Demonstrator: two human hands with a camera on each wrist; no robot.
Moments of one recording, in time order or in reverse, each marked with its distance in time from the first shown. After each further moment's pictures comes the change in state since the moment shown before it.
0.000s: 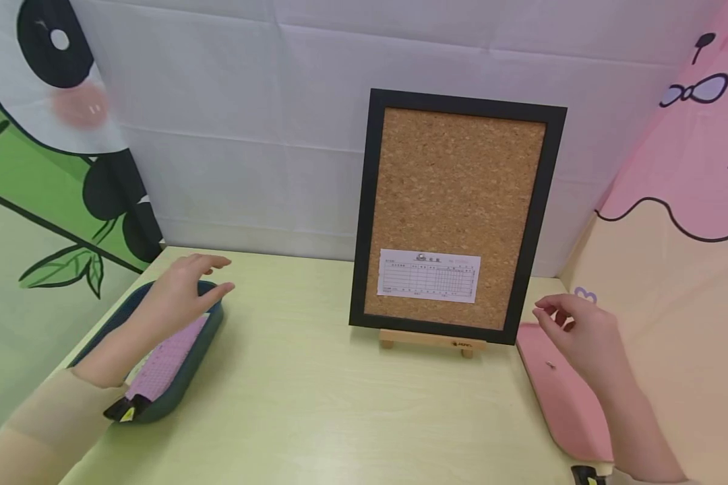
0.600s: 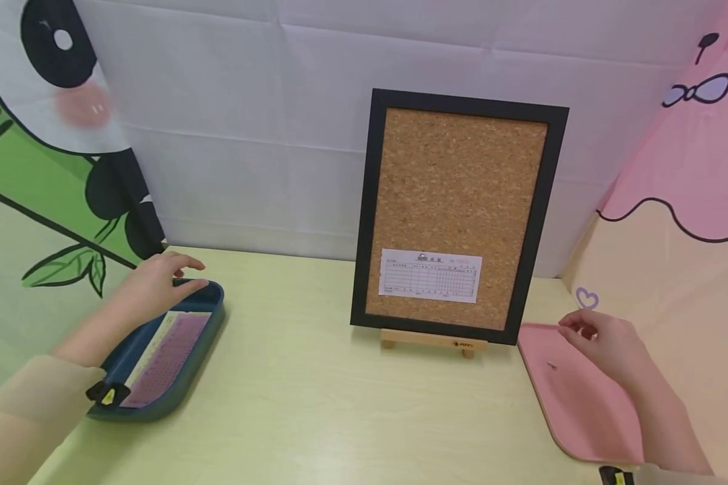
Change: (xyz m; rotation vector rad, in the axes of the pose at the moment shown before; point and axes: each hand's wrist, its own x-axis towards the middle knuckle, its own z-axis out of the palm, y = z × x) left_hand 0.006 -0.049 -0.016 0.068 -0.108 -0.054; right_hand -0.010 0.066 -0.012 -0.077 -0.273 0.064
